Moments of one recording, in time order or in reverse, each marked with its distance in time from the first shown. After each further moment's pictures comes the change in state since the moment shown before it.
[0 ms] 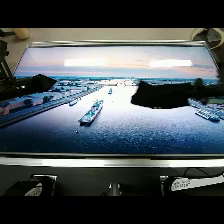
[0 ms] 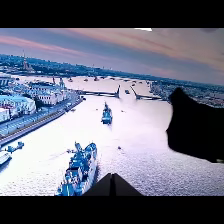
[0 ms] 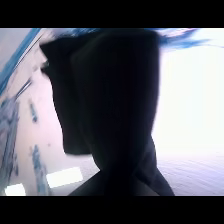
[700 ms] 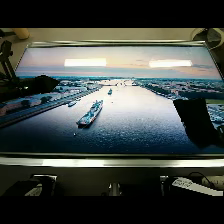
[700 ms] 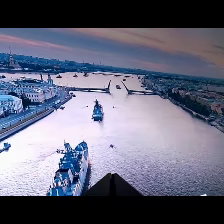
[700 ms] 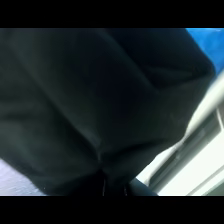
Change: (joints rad) left arm -0.035 0.000 0.000 -0.001 0.000 0.002; right arm -0.347 0.258 -0.499 -0.494 0.007 0.231
